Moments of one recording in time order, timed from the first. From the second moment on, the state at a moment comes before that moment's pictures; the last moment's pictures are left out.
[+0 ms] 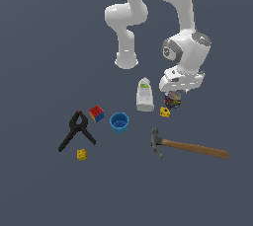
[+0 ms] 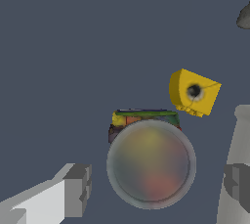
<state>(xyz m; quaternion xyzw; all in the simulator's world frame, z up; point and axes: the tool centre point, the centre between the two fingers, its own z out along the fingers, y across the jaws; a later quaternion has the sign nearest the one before) -0.142 0.261 0.105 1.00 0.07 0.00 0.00</state>
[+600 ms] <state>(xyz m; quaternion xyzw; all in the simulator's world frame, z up) -0.145 0.261 0.066 1.00 0.07 0.00 0.00</state>
